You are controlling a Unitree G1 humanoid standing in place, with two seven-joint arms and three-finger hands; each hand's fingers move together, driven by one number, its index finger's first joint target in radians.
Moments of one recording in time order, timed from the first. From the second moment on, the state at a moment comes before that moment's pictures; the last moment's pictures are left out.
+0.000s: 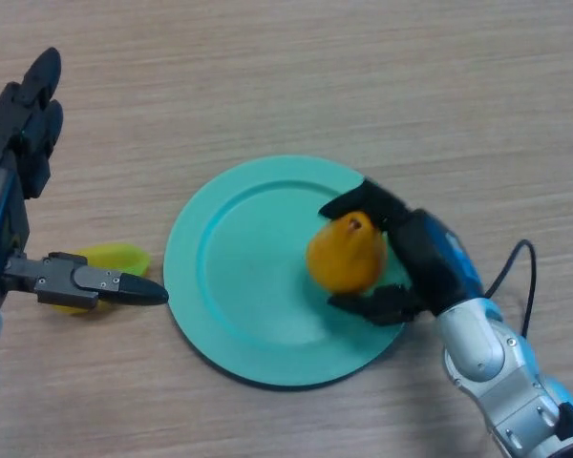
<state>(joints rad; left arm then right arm) -0.08 0.30 0.21 -0.39 -0.06 0.24 -0.17 -0.35 -0.19 0.34 0.40 -0.38 -0.17 -0.21</state>
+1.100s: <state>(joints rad) -0.02 0.29 0.25 -0.49 -0.12 0.26 -0.26 -0.05 -0.20 0.02 -0.51 -0.03 0.32 0.13</state>
